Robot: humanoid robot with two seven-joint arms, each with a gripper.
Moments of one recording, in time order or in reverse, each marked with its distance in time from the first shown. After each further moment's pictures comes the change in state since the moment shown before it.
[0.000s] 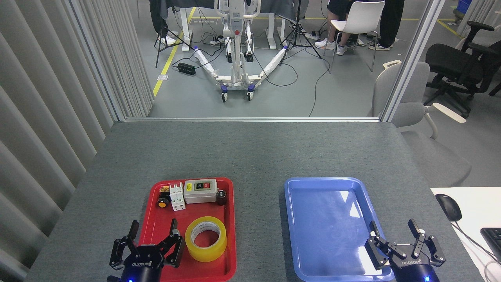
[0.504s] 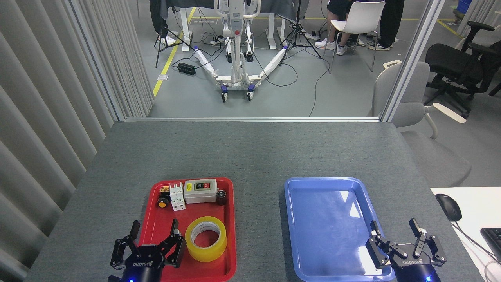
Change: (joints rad) left arm 0.000 -0.003 -0.004 -0.002 0.002 -0.002 -0.008; right arm 0.000 0.002 -0.007 0.001 0.000 -0.002 -0.001
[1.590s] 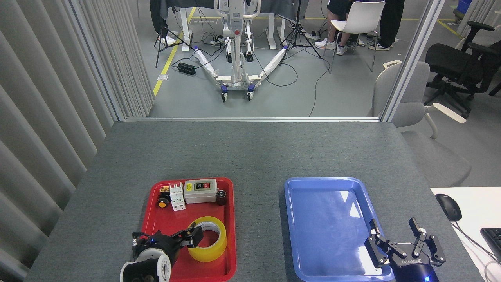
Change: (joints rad) left arm -0.213 -0.012 -0.086 -0.035 0.044 0.277 -0.975; right arm 0.002 0.024 -0.006 -0.017 -0.001 0.005 -0.003
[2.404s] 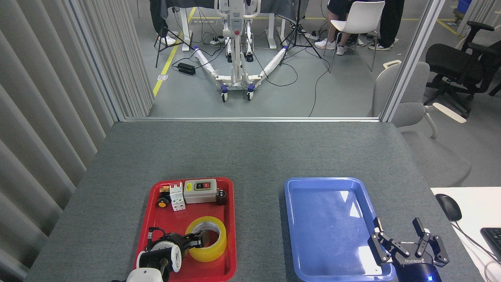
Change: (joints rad) left arm -0.125 0.001 -0.007 0.296 -0.018 0.010 -0.005; right arm -0.005 0.027 -0.037 -0.003 -0.002 -0.009 0.006
